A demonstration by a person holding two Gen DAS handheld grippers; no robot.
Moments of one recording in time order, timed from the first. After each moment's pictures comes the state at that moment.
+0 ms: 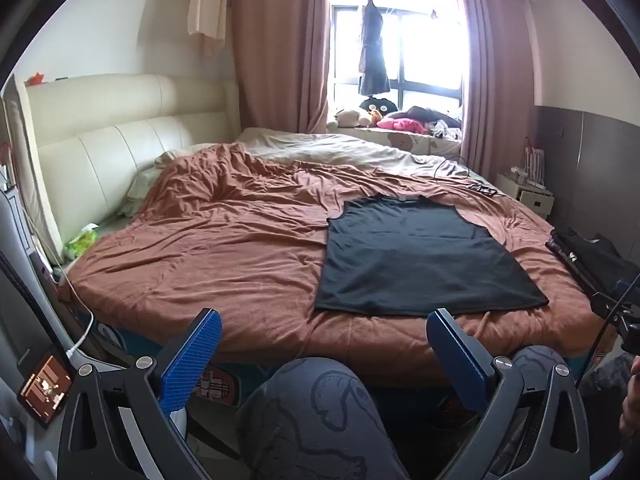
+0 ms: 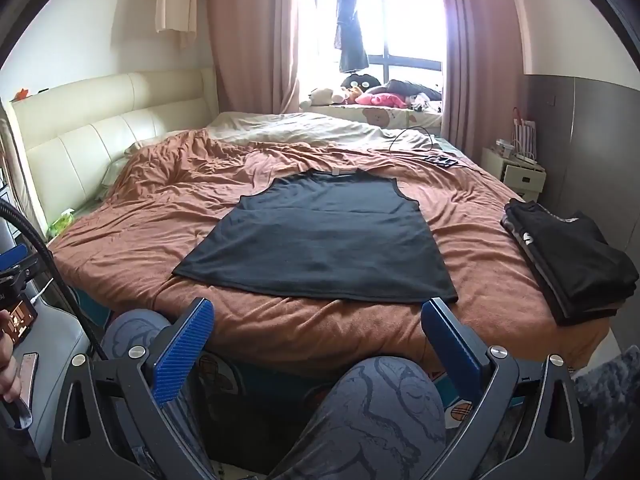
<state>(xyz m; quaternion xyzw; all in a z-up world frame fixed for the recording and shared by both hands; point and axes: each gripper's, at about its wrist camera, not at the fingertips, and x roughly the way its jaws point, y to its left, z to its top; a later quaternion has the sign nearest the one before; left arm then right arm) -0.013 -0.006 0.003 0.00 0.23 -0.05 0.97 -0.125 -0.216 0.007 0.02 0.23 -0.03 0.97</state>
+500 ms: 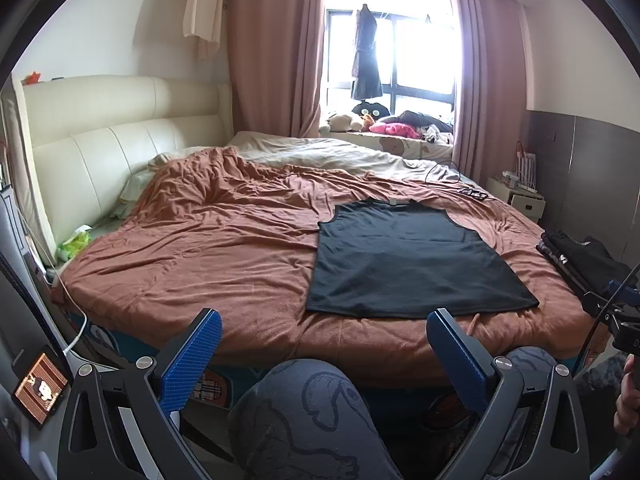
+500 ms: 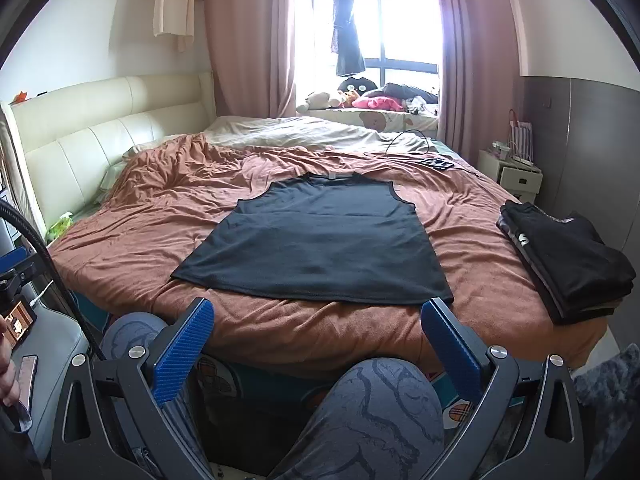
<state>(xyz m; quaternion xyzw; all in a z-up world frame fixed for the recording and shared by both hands) -0.017 -0.007 0.007 0.00 0.23 -0.06 0.97 -0.131 -0.219 0.008 0.02 0.22 -0.03 0.97</state>
